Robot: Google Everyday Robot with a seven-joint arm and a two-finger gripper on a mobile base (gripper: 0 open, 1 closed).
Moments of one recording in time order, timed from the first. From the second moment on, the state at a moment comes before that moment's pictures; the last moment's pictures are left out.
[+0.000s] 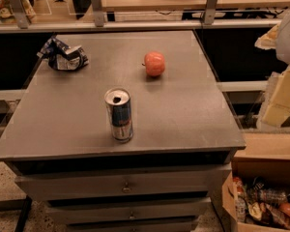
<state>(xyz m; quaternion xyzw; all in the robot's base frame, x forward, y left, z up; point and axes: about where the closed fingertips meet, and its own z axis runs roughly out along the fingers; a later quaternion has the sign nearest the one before) 0.438 -0.217 0.976 -0.60 0.78 -0.03 0.16</state>
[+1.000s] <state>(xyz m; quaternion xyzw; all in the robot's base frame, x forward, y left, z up) 0.500 -0.189 0.983 -0.65 0.74 -0.04 0.17</state>
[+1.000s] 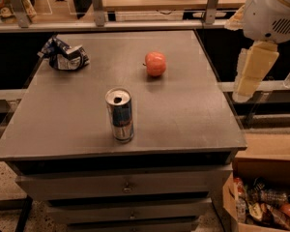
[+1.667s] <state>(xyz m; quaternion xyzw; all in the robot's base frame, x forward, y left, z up) 0.573 -0.132 0.980 -0.70 0.68 -0.02 0.20</state>
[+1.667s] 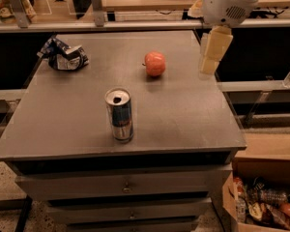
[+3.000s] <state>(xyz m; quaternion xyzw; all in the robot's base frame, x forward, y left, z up) 0.664 -0.024 0.892 -0.72 0.67 -0.07 0.17</state>
